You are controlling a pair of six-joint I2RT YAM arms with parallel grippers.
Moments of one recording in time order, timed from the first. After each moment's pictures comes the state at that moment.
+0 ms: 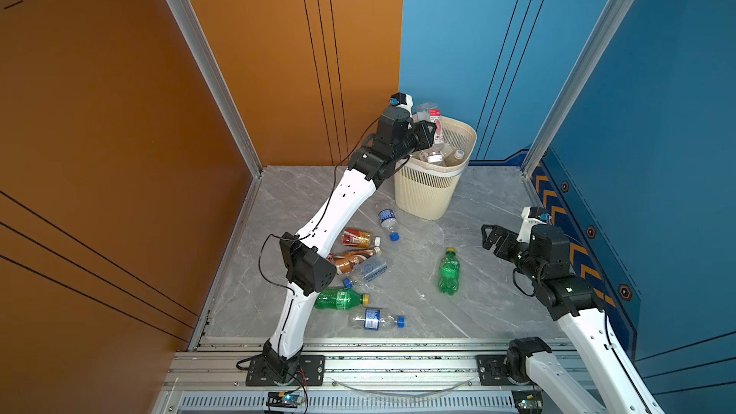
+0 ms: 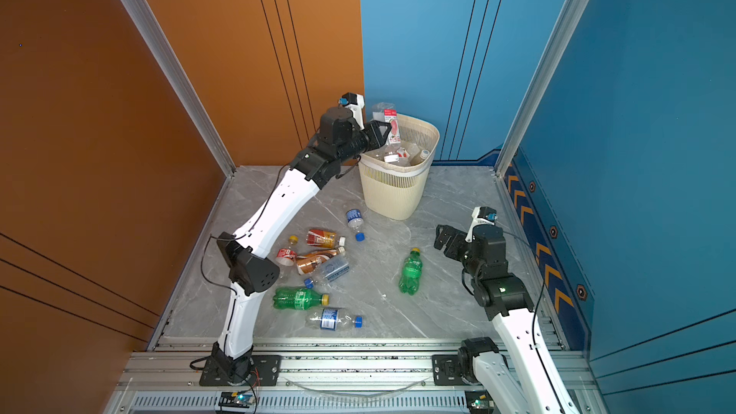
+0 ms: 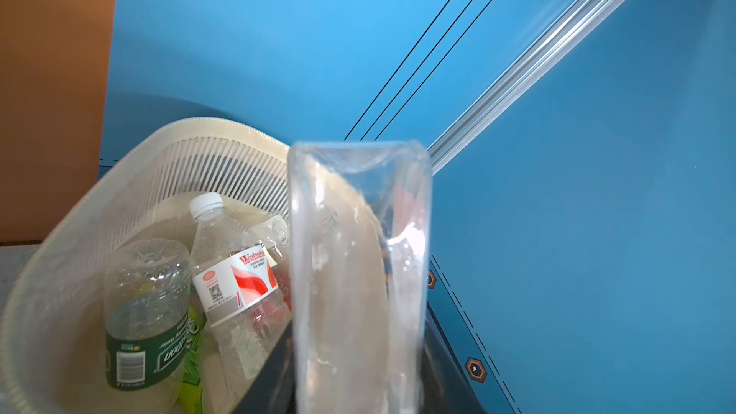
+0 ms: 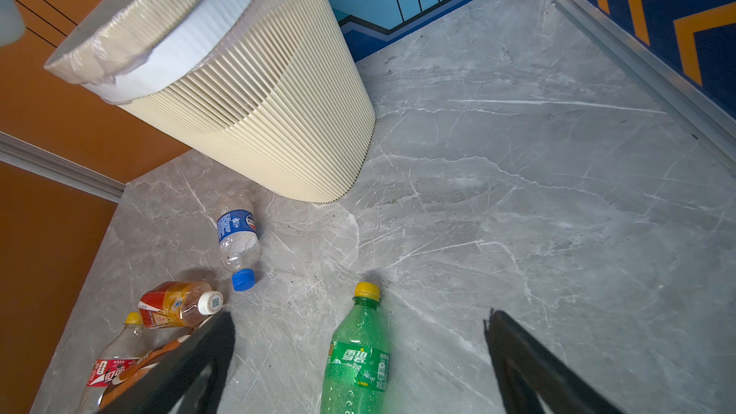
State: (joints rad) left arm -0.62 2.22 2.55 -0.47 0.04 -0.67; right arm 0.13 0.75 0.76 -0.52 -0.01 0.50
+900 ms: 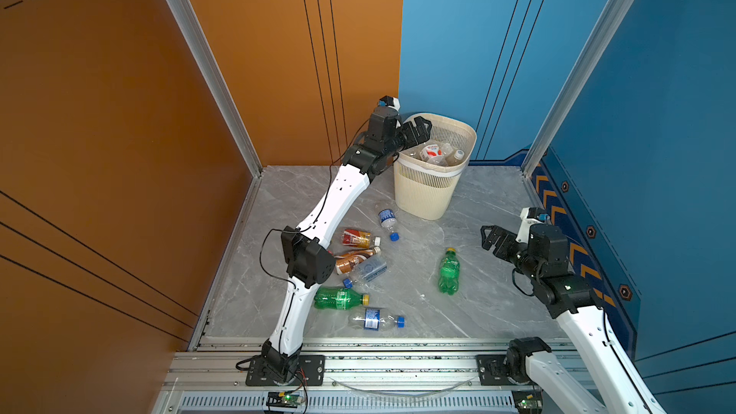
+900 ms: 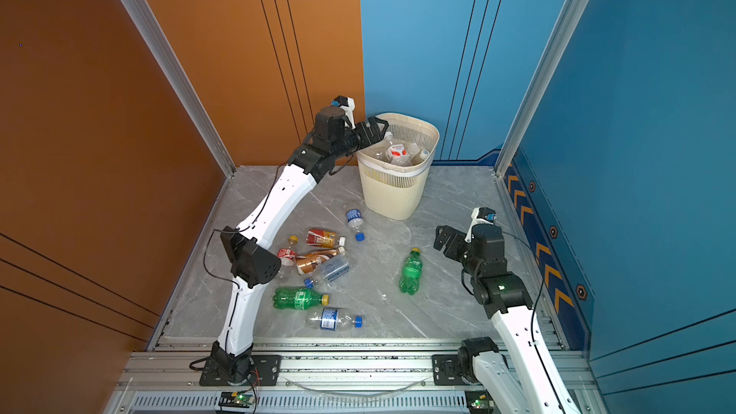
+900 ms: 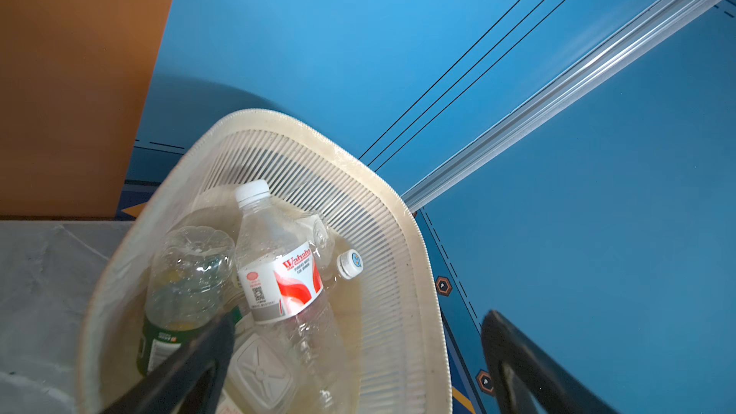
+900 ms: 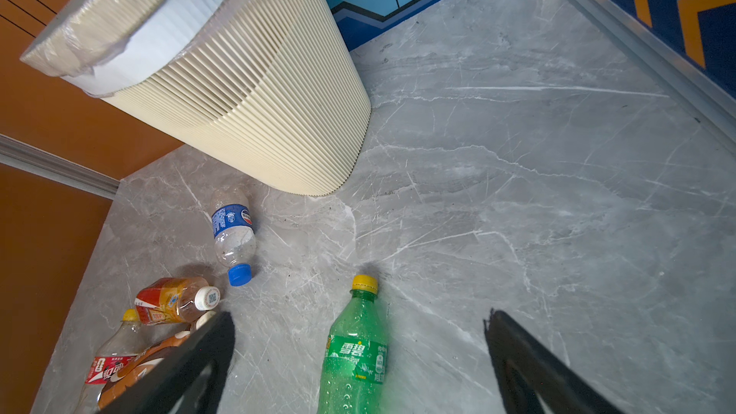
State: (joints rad) left arm -0.55 2.19 2.47 -0.48 0.11 -0.70; right arm 0.12 0.77 0.76 -0.54 -0.02 0.52
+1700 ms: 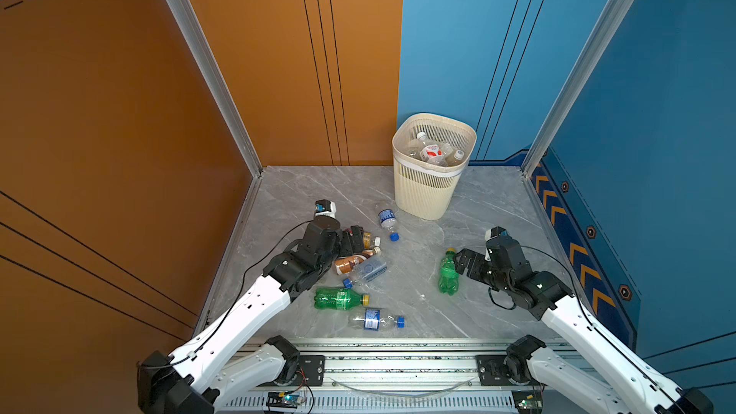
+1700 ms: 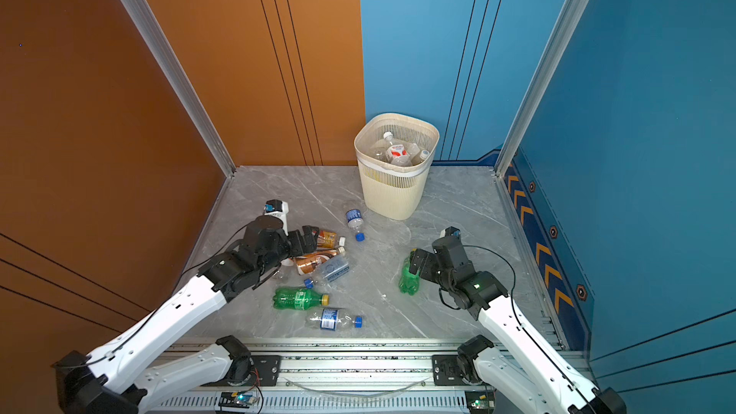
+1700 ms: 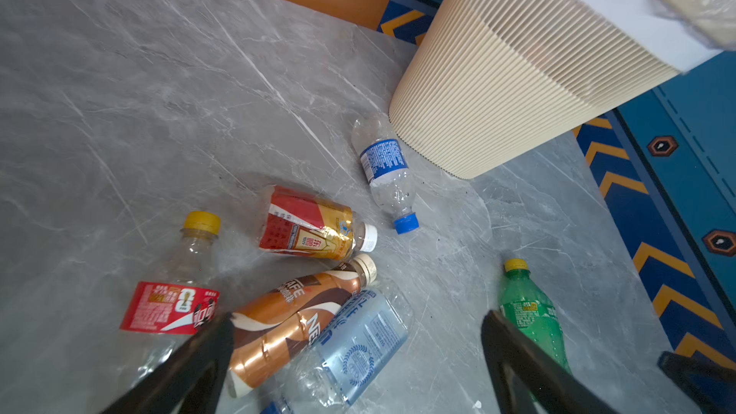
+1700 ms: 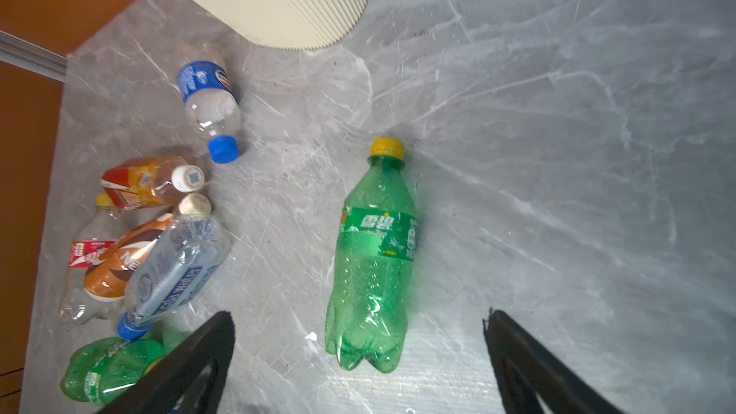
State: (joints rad) left arm -0.58 0.97 0.86 -0.46 -0.22 -0.62; right arm 0.49 0.86 0.67 -0.65 0.08 0.75
